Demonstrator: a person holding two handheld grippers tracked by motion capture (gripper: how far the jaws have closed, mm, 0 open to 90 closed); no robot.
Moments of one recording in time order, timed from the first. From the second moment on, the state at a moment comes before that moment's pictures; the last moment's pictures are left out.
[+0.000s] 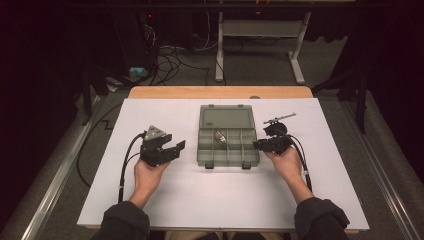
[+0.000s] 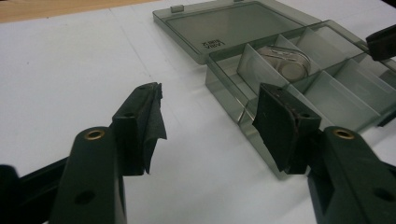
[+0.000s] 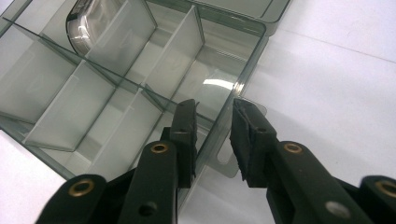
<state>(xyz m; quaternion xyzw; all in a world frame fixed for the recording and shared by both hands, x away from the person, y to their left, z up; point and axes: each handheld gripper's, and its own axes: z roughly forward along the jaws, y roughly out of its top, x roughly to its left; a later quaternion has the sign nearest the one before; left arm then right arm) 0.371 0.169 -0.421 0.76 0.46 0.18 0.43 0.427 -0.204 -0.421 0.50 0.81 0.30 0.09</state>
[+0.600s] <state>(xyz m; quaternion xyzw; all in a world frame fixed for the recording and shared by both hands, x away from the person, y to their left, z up) 0.430 0.134 -0.411 0.77 0.46 0.15 0.41 0.426 -0.203 -0.421 0.50 0.81 0.29 0.10</state>
